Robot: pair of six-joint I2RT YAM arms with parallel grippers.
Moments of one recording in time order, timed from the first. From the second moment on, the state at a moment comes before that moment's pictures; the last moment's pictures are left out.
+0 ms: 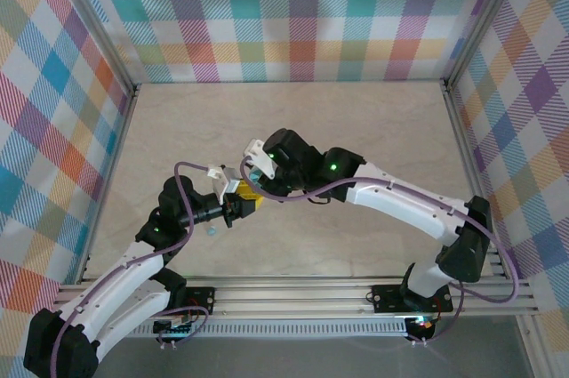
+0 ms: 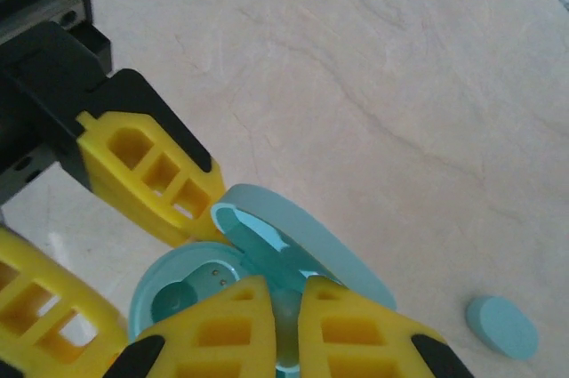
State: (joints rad) left arm -0.47 0.76 0.41 0.15 0.65 -0.05; right arm 1.07 1.56 1.53 -0.77 0.11 -0.14
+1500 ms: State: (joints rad) left arm -0.48 0.71 0.39 0.12 0.63 -0.06; right arm 1.06 1.60 1.60 -0.89 0.00 -0.16
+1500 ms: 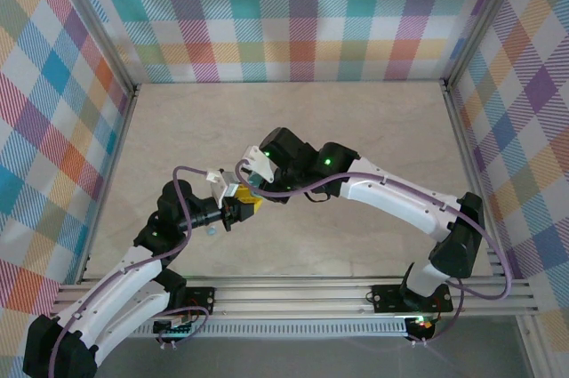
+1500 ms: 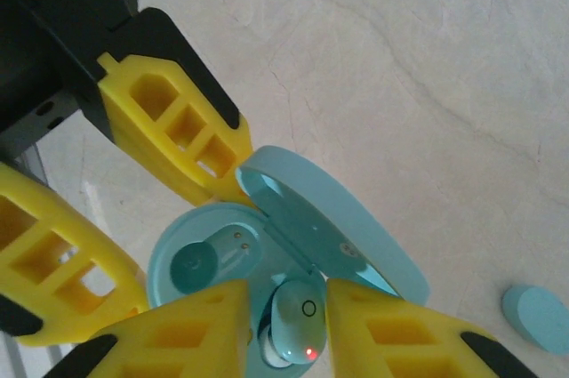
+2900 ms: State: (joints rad) left arm -0.48 0.71 0.39 0.26 0.63 -0.09; right arm 0.83 1.38 1.41 -0.75 -0.42 0.22
